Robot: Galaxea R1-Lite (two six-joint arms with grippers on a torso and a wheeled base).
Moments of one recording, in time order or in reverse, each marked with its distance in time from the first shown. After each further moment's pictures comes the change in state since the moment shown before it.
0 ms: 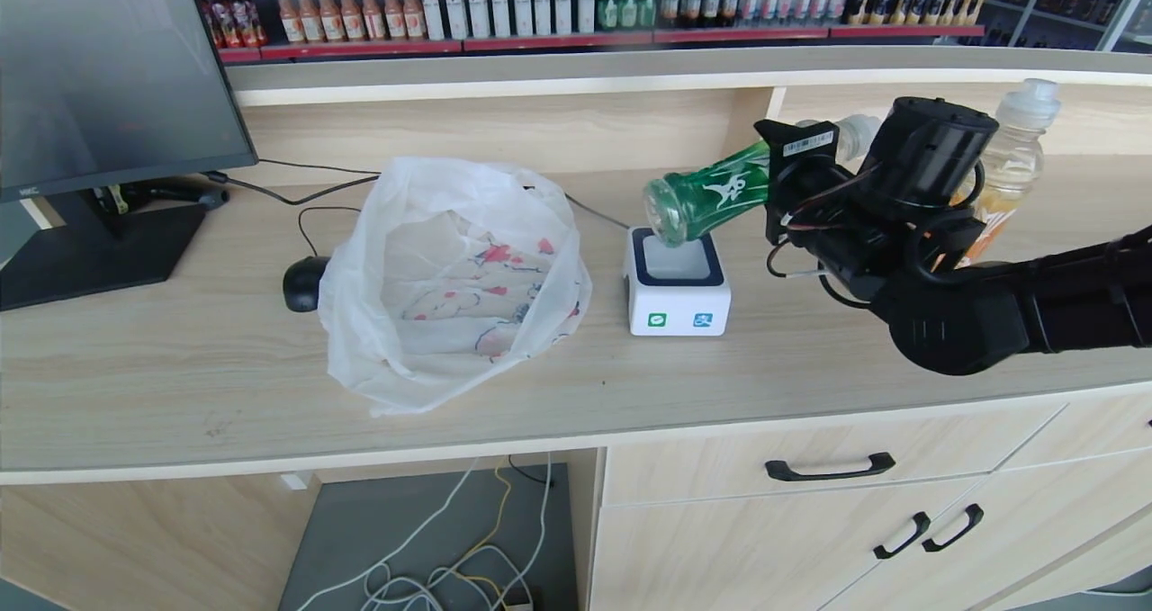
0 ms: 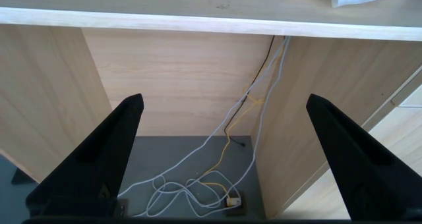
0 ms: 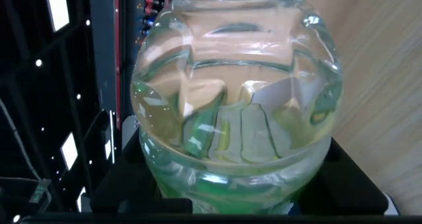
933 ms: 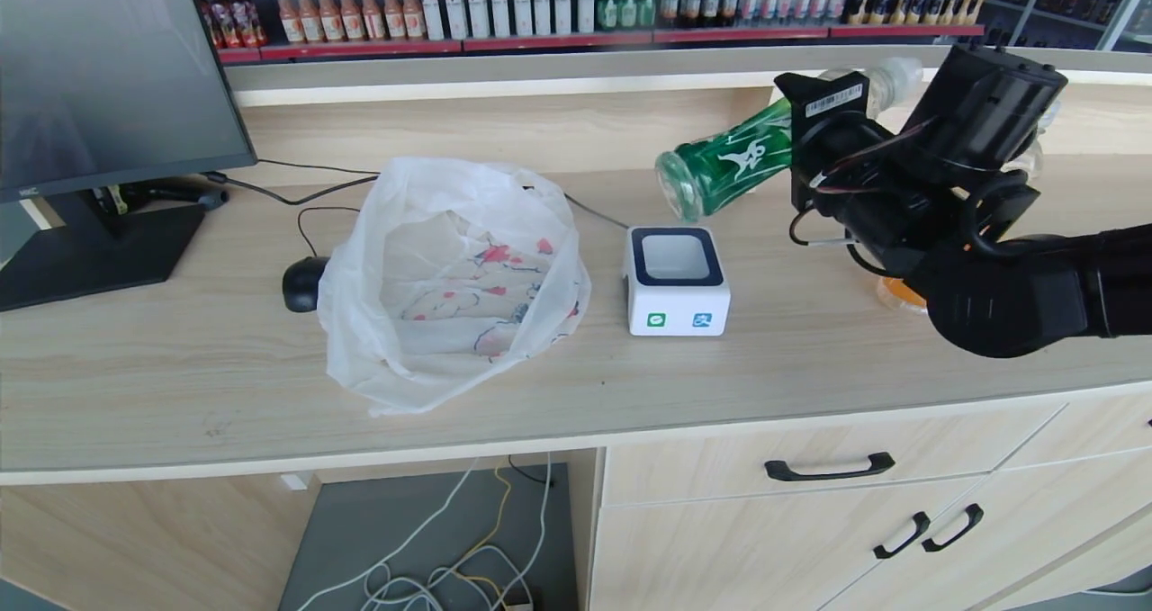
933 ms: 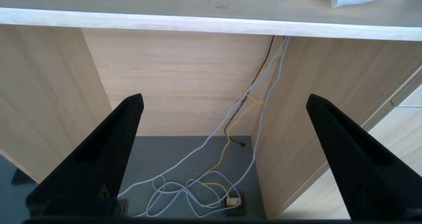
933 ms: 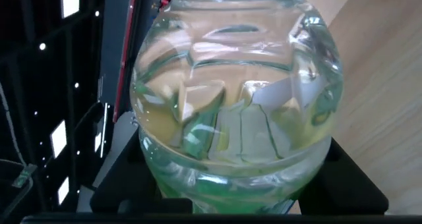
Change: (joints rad) left arm 0.000 0.000 0.000 0.000 0.000 0.000; right arm 0.011 -0.071 -0.021 0.009 -0.005 -0.156
